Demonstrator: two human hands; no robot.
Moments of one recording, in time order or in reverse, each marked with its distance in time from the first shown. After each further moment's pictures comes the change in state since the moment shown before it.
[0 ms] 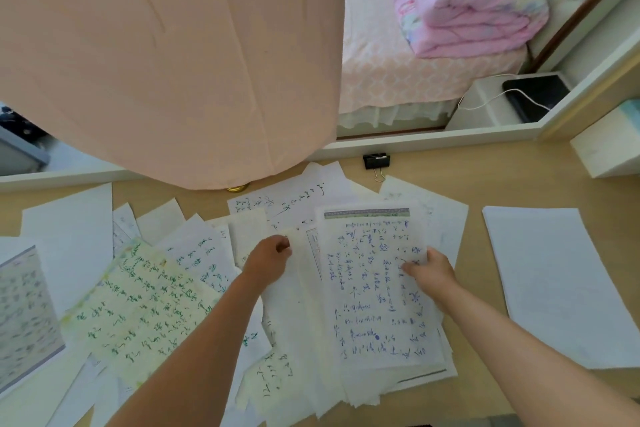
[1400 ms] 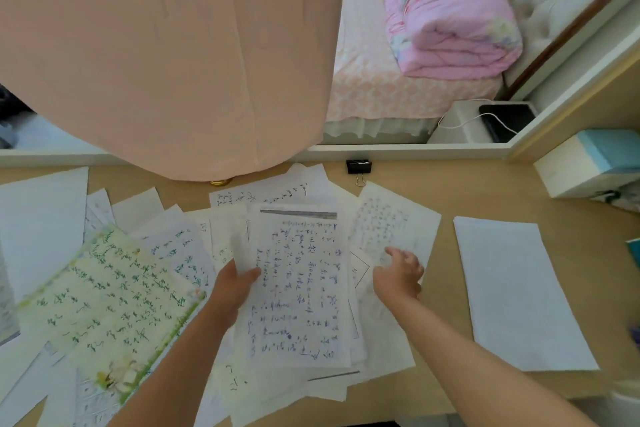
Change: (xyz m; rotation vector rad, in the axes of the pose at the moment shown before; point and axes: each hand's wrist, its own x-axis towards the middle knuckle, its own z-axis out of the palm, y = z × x) left_hand -0.052 -0.037 0.025 -0.753 0.070 -0.277; right_hand -0.009 0.005 0.030 -0.475 0.279 -0.049
